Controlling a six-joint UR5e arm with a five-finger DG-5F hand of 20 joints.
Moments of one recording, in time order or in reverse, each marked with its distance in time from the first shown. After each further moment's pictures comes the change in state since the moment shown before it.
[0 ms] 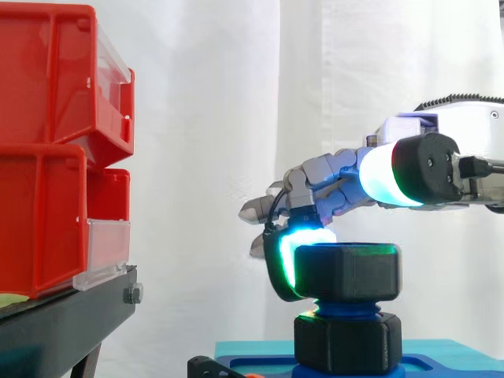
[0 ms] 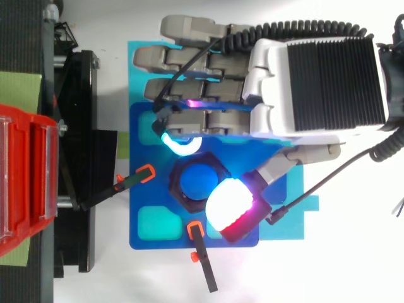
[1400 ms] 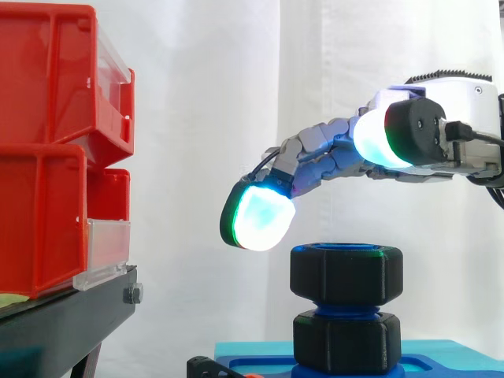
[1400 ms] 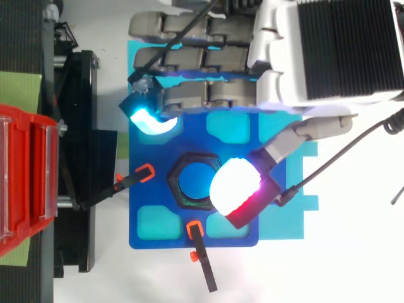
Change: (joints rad) arm -0.034 0.000 0.056 -0.036 -0.059 -0.017
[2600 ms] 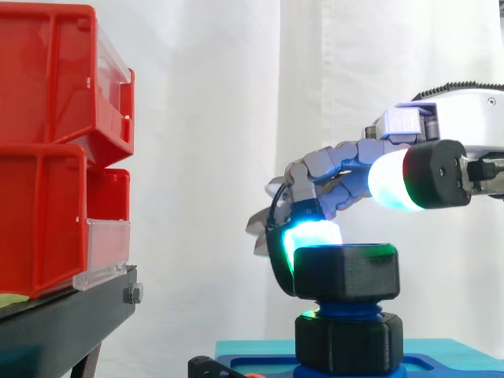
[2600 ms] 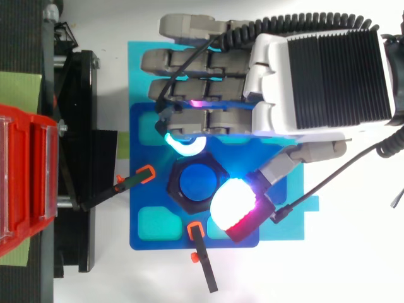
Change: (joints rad) arm 0.024 0.000 -0.001 -0.073 0.020 0.002
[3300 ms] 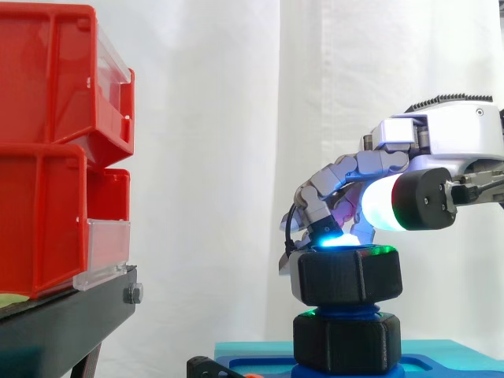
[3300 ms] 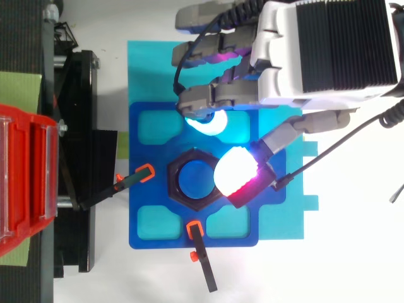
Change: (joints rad) arm -0.034 0.000 0.000 0.000 -0.005 0.001
